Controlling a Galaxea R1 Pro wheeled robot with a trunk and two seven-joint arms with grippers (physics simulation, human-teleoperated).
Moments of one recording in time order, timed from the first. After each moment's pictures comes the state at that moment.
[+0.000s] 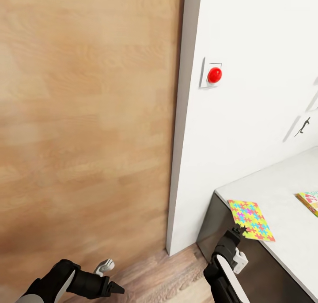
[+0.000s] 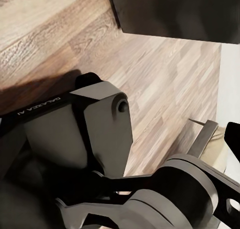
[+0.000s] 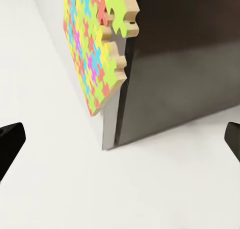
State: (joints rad) left arm -0.51 0.18 -0.06 -0.43 -0.08 0.72 -1.06; right arm -0.27 0.17 0.00 -1.09 -1.94 -0.74 0.25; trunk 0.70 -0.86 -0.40
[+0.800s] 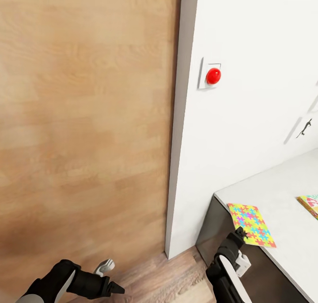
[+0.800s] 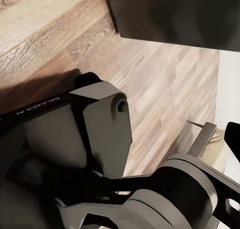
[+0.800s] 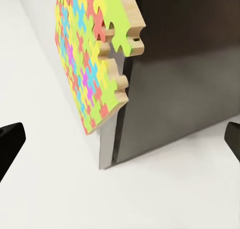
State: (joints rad) left arm -0.51 0.18 -0.06 -0.43 -0.08 0.72 -1.06; right arm -0.27 0.17 -0.03 -1.09 -1.93 -0.74 0.22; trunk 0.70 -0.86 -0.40
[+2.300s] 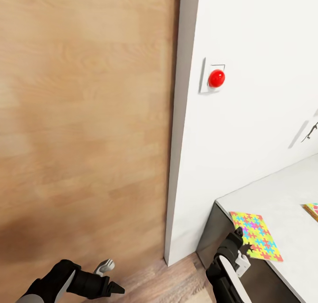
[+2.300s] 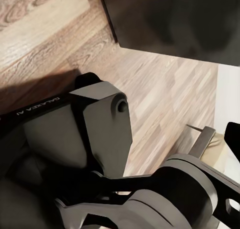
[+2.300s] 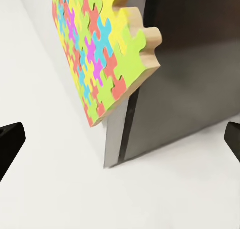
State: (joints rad) left arm -0.51 0.18 -0.06 -0.43 -0.08 0.71 -1.06; right arm -0.27 0.17 -0.03 -1.09 -1.94 -0.73 0.22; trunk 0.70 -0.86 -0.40
